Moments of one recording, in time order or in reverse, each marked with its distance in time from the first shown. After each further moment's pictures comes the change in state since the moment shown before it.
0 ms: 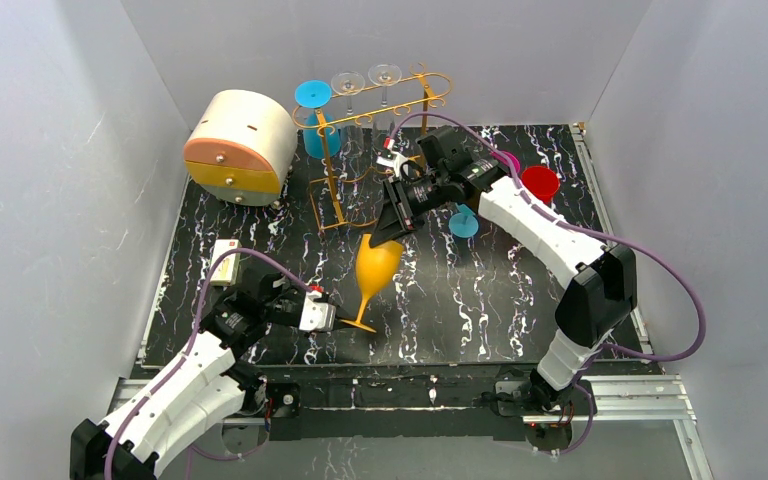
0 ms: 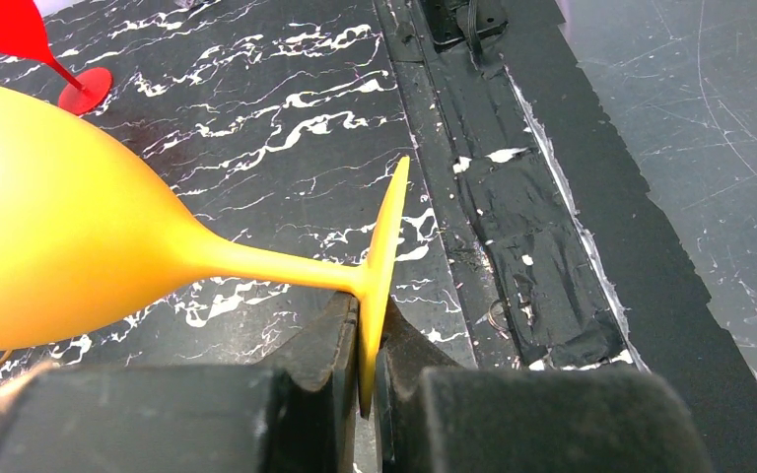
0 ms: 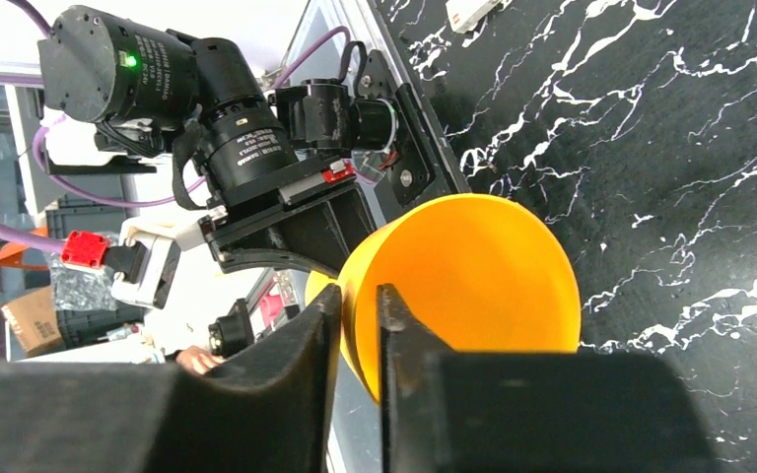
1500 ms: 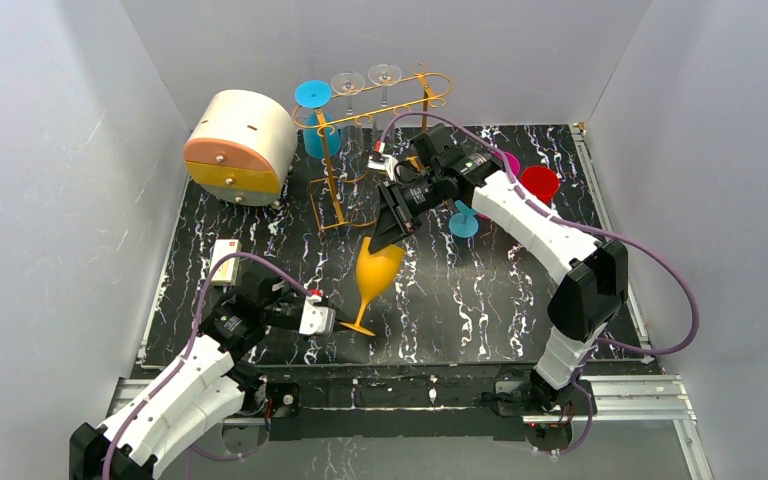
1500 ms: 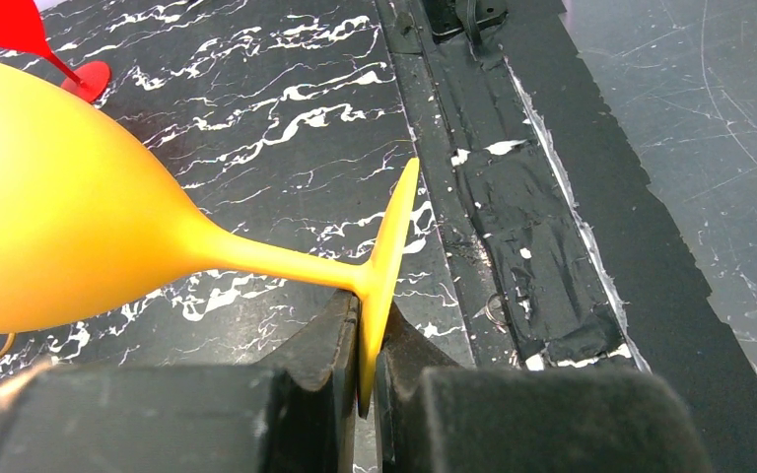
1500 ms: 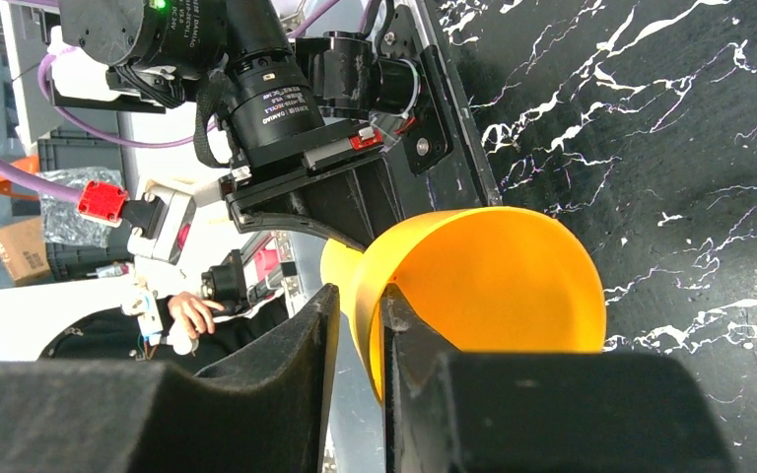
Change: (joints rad) left arm -0.005 -0.024 -0.015 -0.006 -0.030 0.008; right arm 0.018 0.047 0.088 -0.134 -0.082 -0.140
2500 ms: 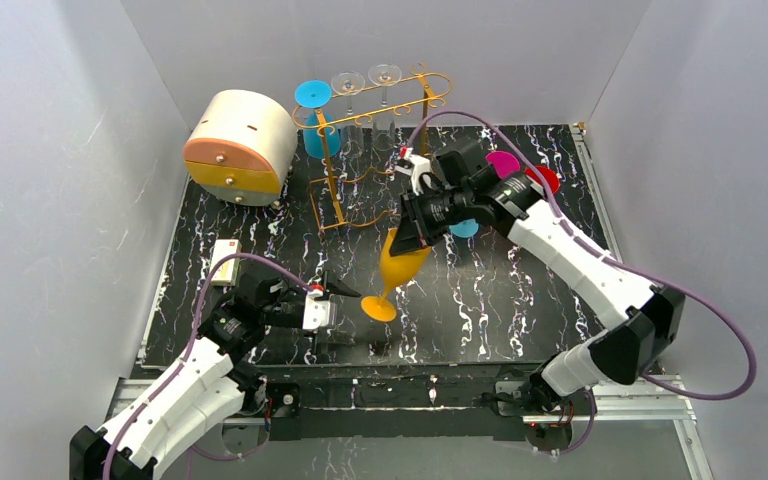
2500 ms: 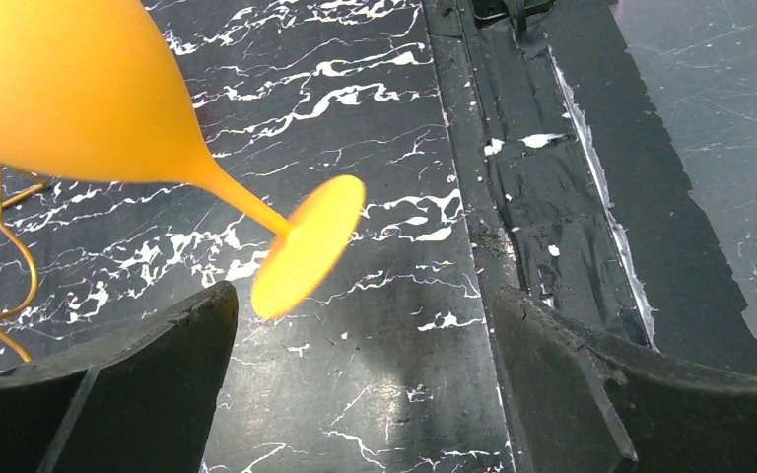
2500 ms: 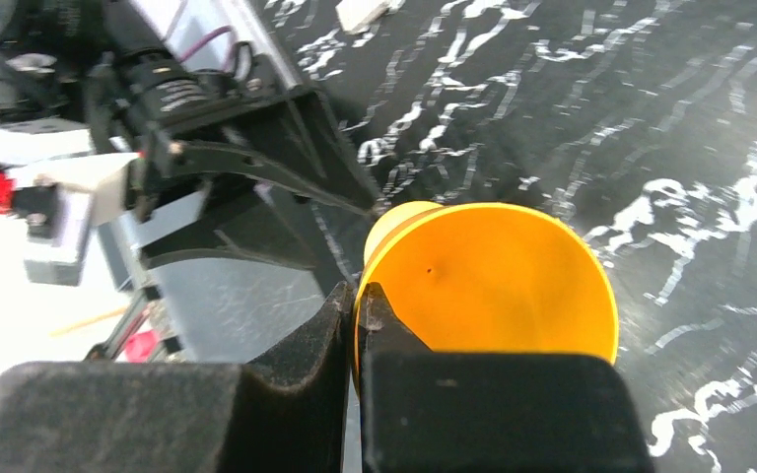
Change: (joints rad) left arm -0.003 -0.019 -0.017 0.034 -0.063 -0.058; right arm 0.042 -0.251 -0.153 0.035 0.347 0.006
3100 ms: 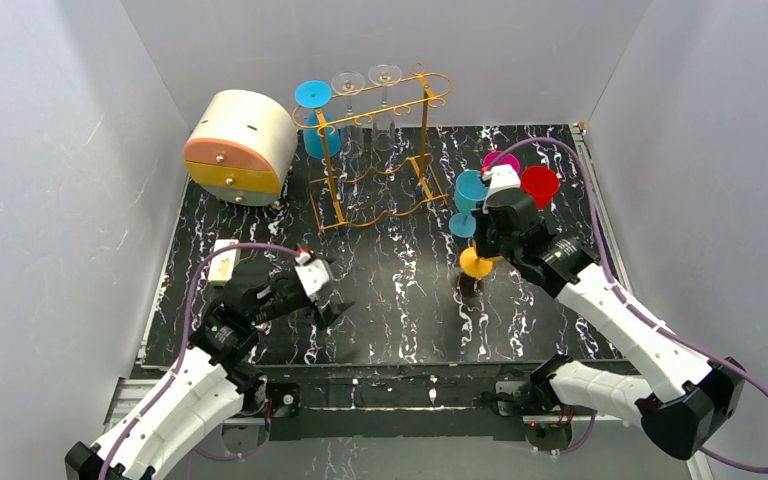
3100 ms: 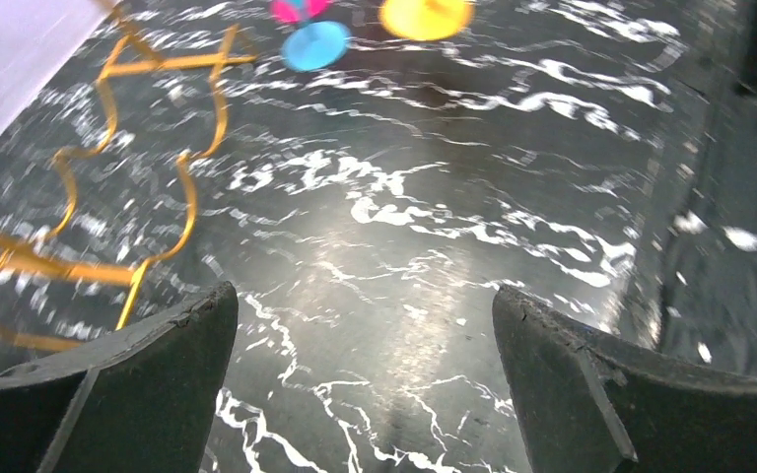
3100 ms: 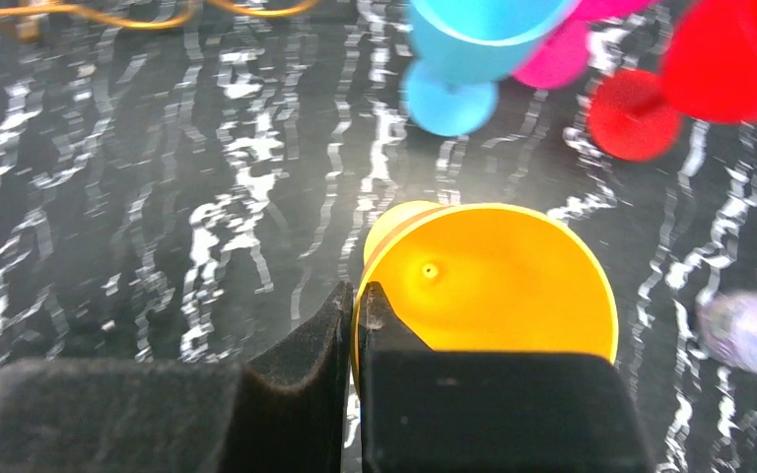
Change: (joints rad) left arm 0.000 -0.083 0.006 0.113 -0.407 -0.288; right arm -0.043 -0.440 -0.482 0.172 0.942 -0.017
